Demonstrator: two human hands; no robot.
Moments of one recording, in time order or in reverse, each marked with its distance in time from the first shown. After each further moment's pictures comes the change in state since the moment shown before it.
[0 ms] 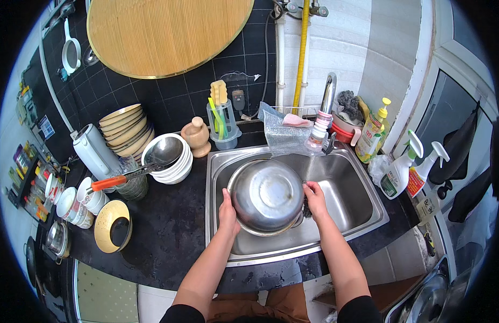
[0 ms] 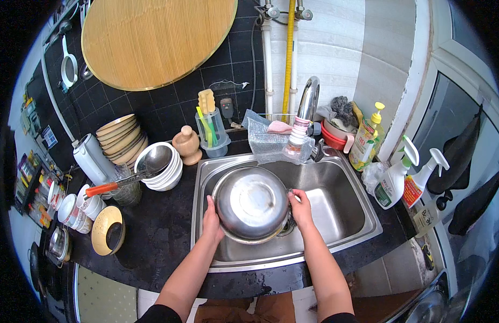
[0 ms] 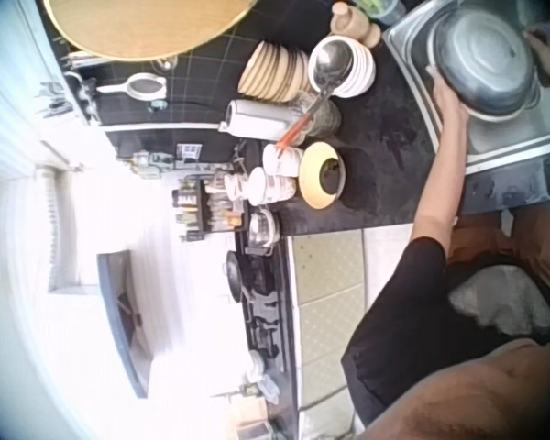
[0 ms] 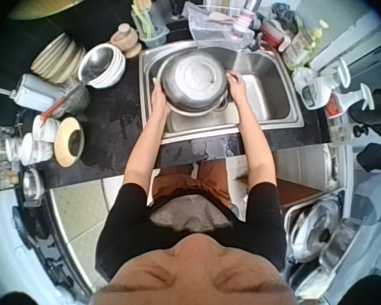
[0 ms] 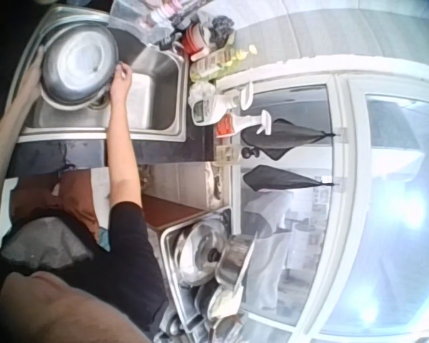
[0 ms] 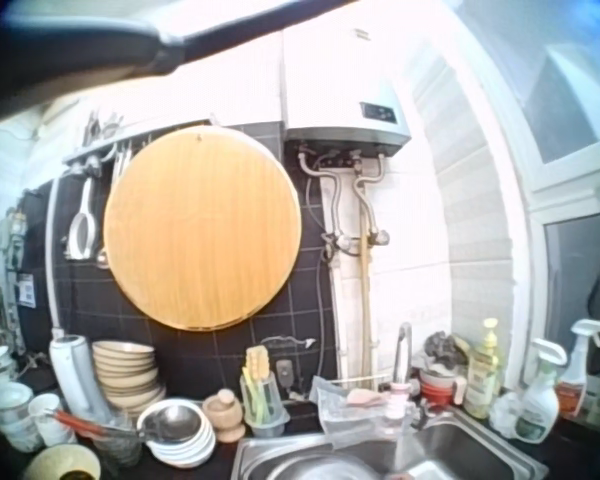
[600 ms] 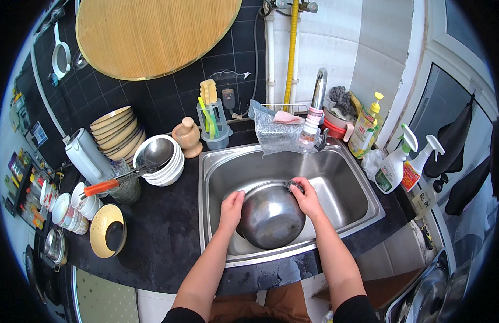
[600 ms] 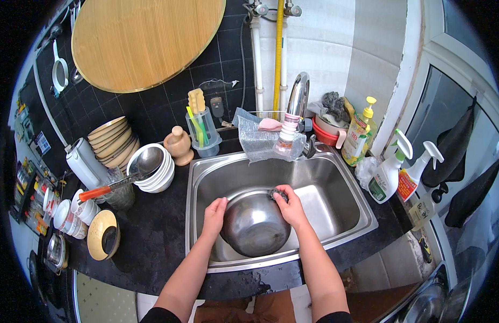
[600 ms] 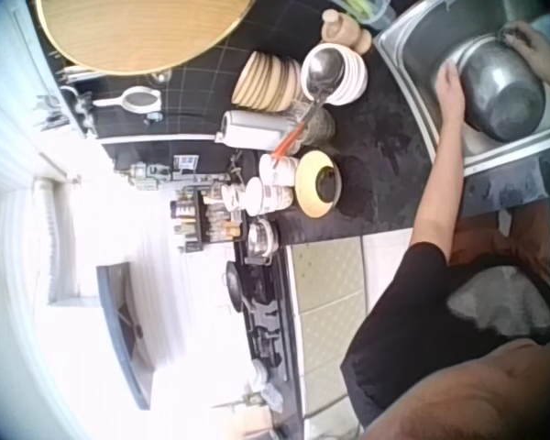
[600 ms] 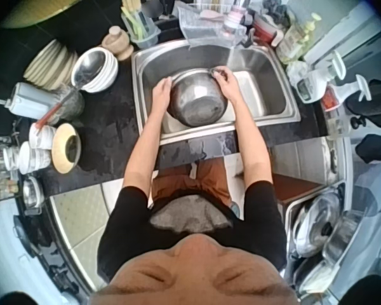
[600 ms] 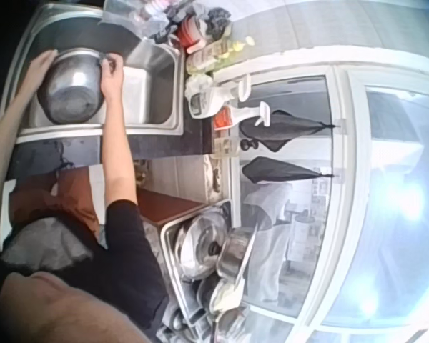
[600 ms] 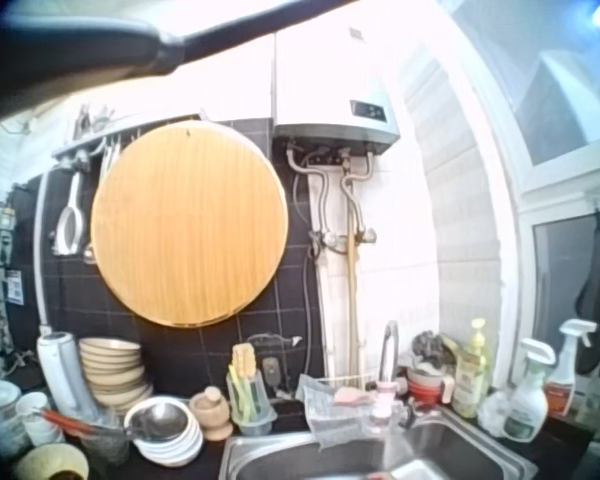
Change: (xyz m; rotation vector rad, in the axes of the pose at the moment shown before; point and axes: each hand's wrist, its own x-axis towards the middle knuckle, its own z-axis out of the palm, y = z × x) left_hand 0.010 -0.014 0.002 0.702 -0.185 0.493; right_hand -0.016 -0.029 0.003 -0.087 -0.231 -0.175
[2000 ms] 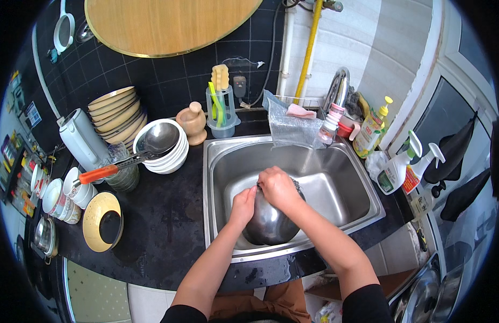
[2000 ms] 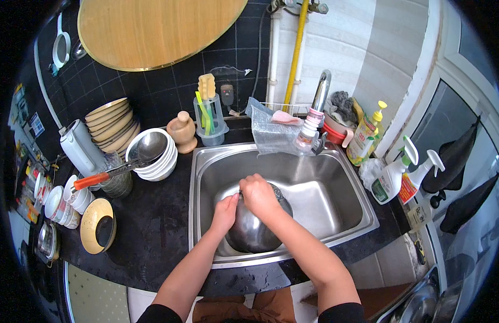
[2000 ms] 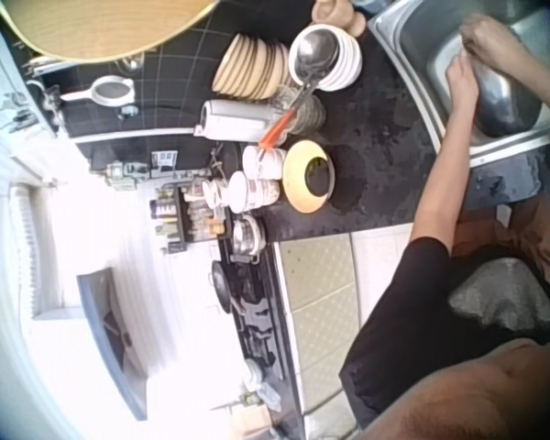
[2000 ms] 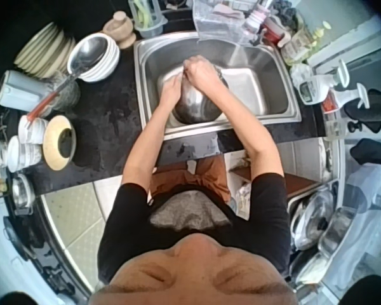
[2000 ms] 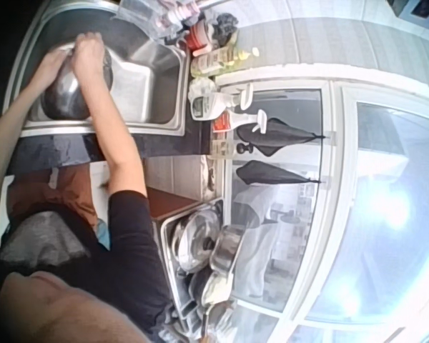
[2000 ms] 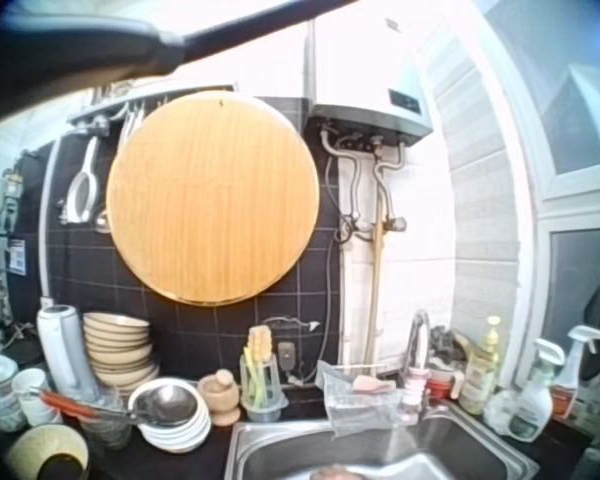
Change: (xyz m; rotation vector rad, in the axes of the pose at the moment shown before) left_hand -0.004 -0.008 0.003 0.141 -0.018 0.025; right_hand 0.017 -0.063 0.099 -0.952 -0.209 -0.593
